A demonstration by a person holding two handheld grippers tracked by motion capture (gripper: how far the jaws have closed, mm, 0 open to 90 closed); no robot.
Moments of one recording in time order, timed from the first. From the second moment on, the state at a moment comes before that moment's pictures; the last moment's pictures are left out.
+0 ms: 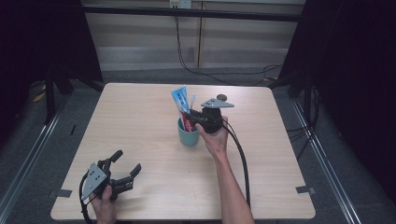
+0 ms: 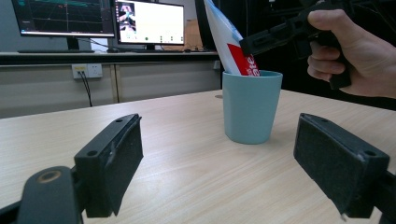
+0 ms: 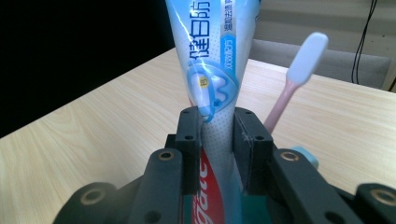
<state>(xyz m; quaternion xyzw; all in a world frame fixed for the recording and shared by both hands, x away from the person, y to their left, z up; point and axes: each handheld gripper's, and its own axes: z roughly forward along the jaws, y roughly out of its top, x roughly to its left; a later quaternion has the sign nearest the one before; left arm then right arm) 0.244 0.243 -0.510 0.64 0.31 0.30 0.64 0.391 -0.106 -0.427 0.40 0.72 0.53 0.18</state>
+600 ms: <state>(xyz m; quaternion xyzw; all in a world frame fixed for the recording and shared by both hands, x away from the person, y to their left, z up) 0.244 0.243 -0.510 0.64 0.31 0.30 0.63 0.379 -0.123 -0.435 0.41 0.71 0.55 0.16</state>
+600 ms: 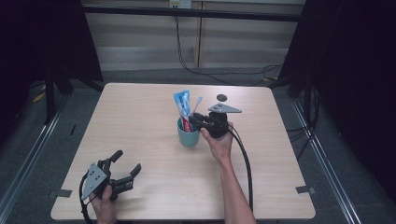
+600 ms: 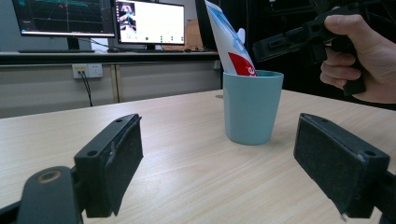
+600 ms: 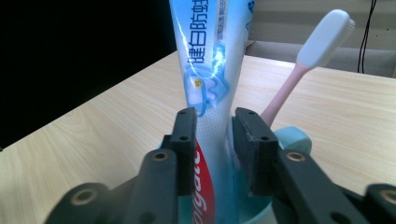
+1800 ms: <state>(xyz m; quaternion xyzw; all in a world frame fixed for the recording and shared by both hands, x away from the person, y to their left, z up) 0.245 0.242 -0.510 0.64 0.32 0.31 0.63 0.309 -0.190 -0.438 0.46 0.67 0.55 0.21</state>
